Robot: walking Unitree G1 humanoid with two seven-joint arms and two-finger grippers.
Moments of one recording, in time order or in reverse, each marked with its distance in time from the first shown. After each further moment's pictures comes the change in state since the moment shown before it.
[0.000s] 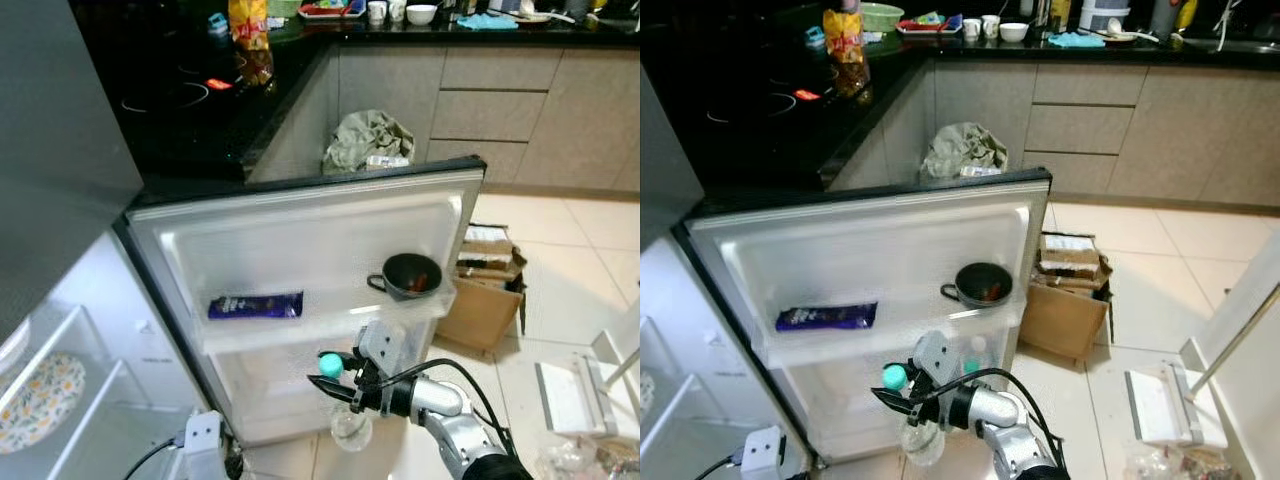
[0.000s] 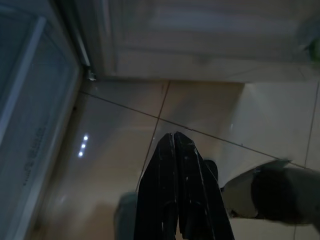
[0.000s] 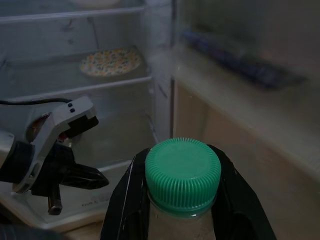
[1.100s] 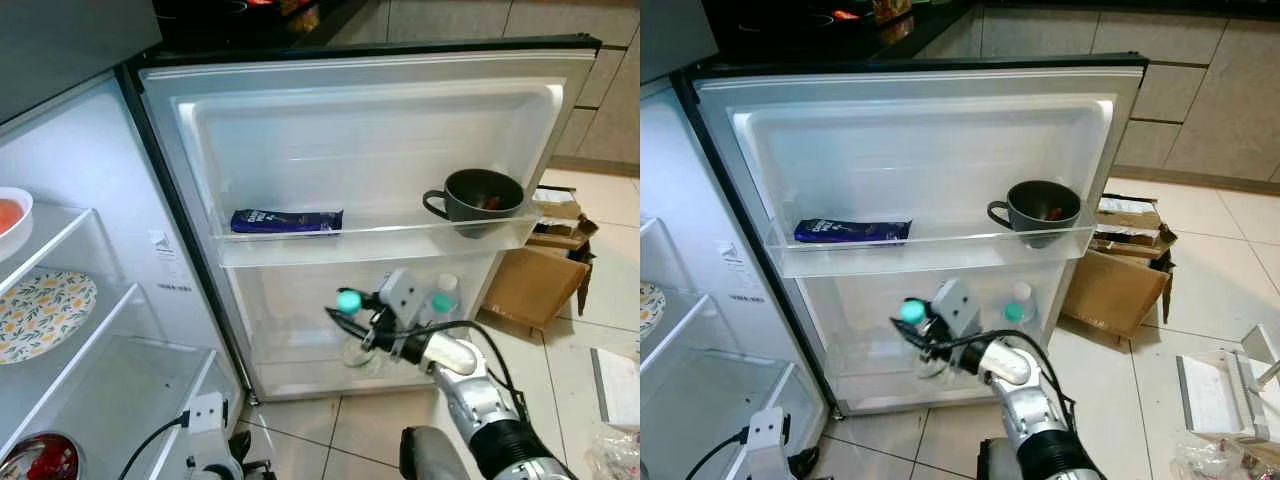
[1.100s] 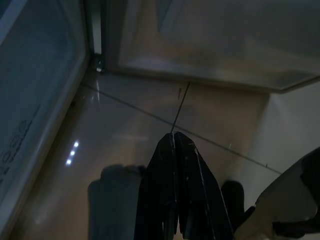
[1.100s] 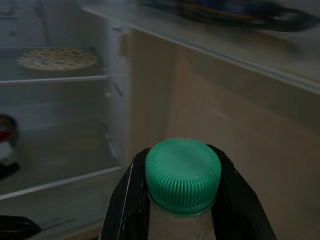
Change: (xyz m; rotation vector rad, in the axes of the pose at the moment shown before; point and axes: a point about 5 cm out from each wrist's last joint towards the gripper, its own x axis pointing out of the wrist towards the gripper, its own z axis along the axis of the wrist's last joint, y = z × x) left arm 0.011 -0.012 0.030 -0.010 -0.105 -0.090; right arm -0.013 -0.053 0.058 -0.146 -0.135 -0.270
